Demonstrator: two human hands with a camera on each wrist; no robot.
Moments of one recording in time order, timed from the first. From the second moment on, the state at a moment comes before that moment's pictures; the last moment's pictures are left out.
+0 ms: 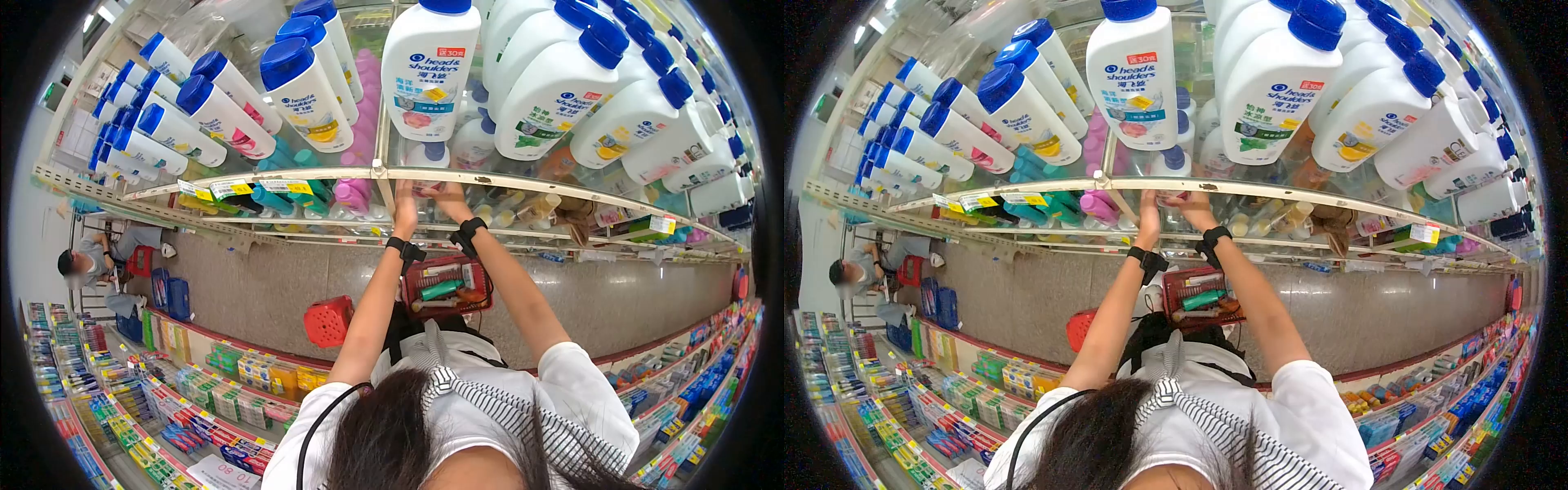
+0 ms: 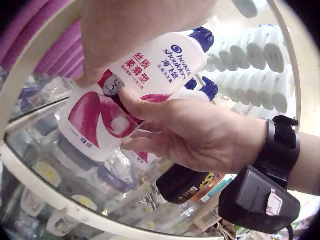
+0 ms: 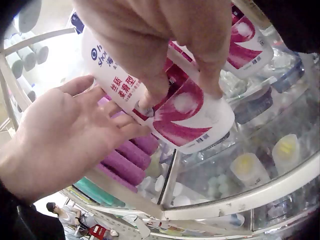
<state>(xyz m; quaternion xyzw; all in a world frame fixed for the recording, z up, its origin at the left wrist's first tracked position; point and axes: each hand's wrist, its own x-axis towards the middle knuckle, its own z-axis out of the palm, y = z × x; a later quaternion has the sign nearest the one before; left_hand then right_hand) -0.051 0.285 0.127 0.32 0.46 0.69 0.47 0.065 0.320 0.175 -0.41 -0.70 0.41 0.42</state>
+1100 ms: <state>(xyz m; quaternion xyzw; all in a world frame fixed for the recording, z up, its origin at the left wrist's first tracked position) -0.028 0.244 0.107 0.29 0.46 0.62 0.57 0.077 0.289 0.105 -0.54 -0.65 0.39 0.37</state>
